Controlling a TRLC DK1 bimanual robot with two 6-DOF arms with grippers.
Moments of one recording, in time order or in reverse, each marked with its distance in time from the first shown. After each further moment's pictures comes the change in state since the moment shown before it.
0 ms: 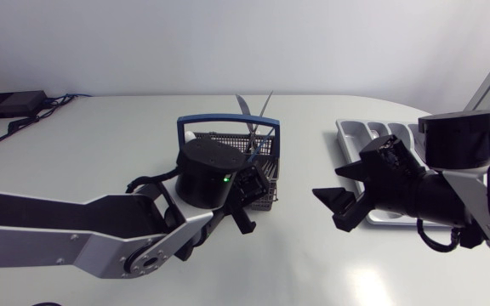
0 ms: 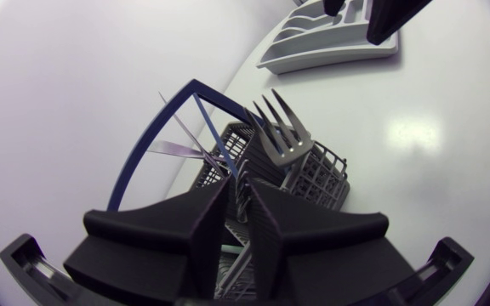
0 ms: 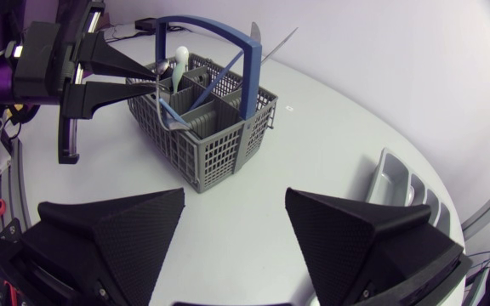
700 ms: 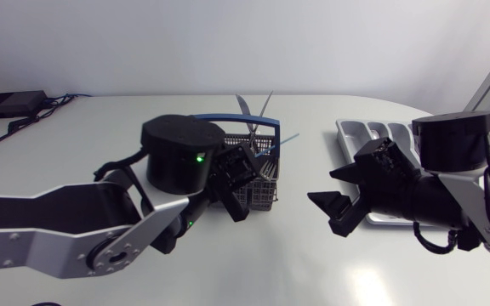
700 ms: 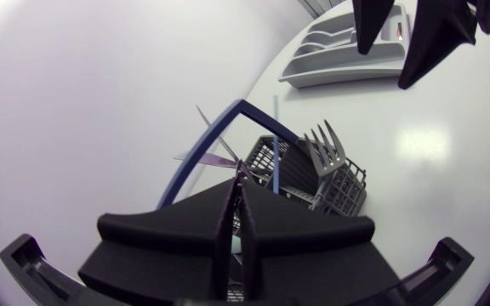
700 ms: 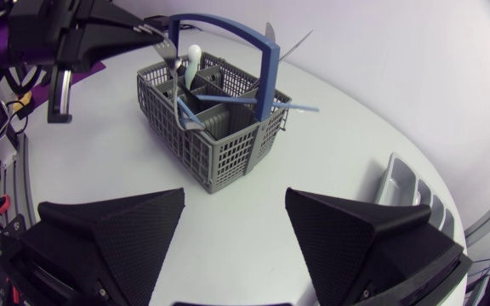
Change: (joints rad) left arm 0.013 -0.147 0.006 -0.069 -0.006 0.030; right arm 0.039 -0.001 0.000 -0.012 0.000 0.000
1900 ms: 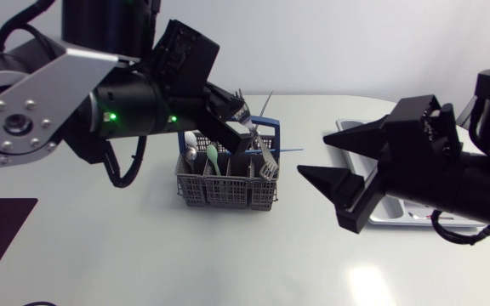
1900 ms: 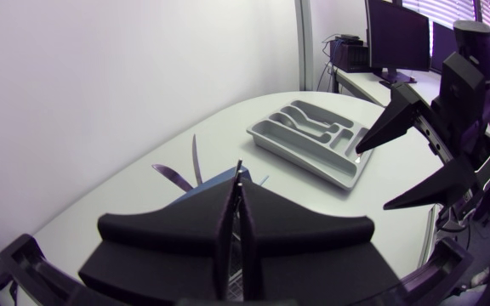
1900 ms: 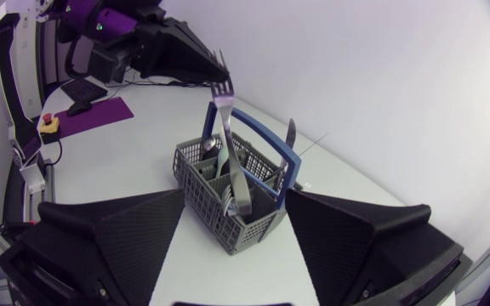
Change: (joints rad) left arm 0.190 -0.117 0.339 -0.523 0.488 -0.550; right arm 0.183 -0.174 0.124 -0.040 0.039 0.040
